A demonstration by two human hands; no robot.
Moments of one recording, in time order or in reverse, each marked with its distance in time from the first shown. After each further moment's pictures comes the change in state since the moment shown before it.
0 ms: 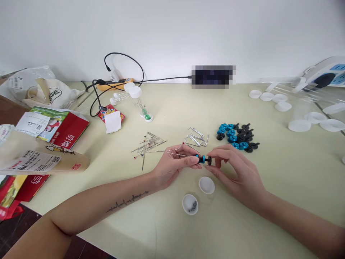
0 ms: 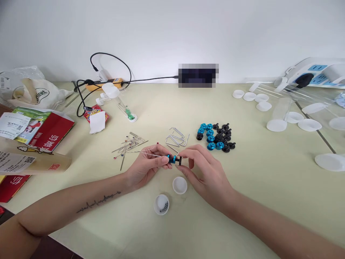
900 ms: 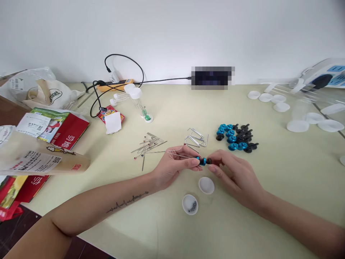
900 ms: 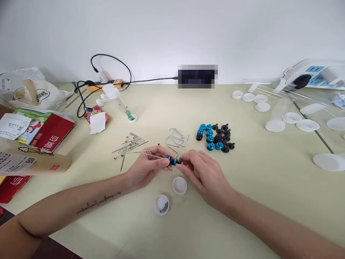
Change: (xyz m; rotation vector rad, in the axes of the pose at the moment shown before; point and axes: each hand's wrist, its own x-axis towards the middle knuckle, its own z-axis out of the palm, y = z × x) left_hand 0.001 -0.001 -0.001 -0.007 -0.028 -0.008; right_hand -0.001 0.000 -0.001 -0.019 -0.135 0.077
